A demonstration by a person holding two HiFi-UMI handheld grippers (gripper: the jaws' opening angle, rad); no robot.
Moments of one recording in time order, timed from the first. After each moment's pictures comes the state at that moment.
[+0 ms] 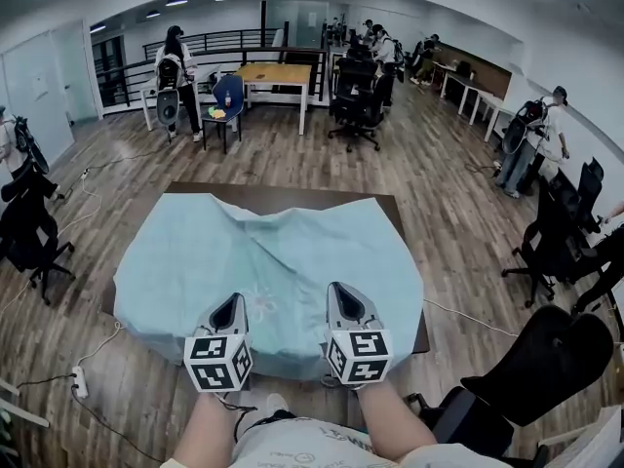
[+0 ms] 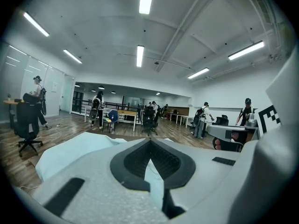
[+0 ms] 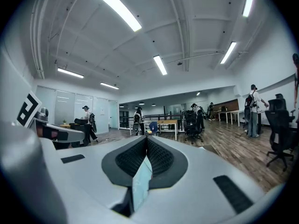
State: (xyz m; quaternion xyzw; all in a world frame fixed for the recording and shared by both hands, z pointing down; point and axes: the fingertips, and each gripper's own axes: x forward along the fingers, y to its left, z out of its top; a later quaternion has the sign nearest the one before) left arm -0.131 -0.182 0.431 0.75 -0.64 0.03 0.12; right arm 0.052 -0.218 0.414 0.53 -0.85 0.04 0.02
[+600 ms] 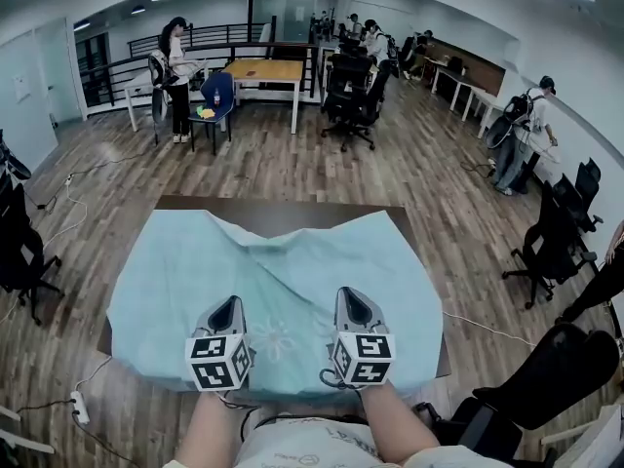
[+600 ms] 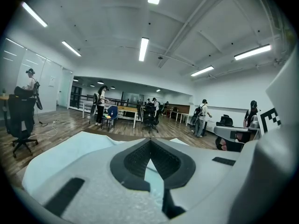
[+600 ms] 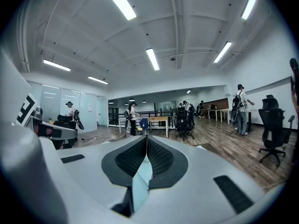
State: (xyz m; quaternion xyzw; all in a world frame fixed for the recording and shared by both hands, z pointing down) left arm -0.221 -0.314 0.459 0.76 -0.63 0.04 0.15; right arm -0.005 -0.340 0.441 0.58 -0.81 0.06 0.04
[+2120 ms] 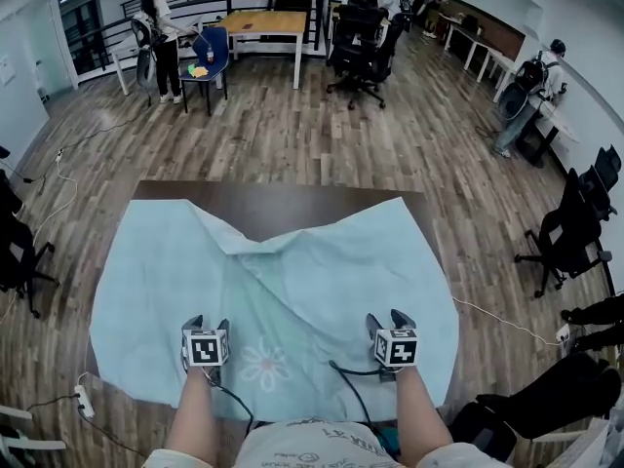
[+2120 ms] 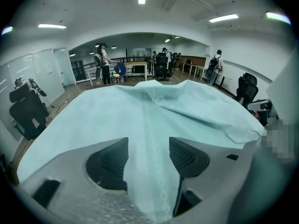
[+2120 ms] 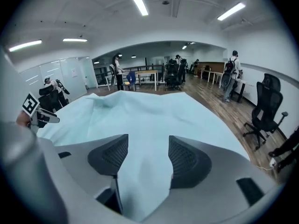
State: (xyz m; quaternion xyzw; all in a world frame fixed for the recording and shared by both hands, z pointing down) left arm -0.296 -0.457 0.723 0.67 -0.61 0.30 0.29; right arm 0.137 -0.488 0.694 0.58 -0.73 0.25 0.27
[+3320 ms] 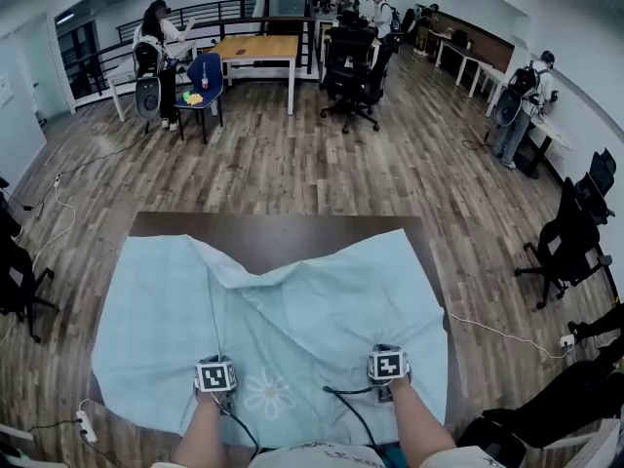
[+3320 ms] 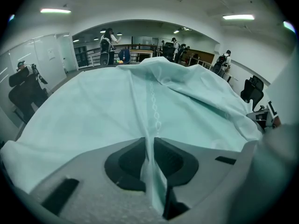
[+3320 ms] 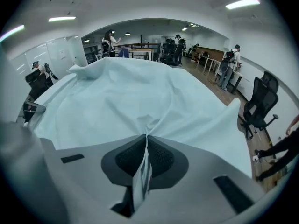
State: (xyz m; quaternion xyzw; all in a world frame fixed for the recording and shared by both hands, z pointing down) left arm -0.298 -0.449 0.789 0.63 -0.61 0.31 0.37; right arm 0.159 -0.492 0.782 0.58 -0.66 0.29 0.38
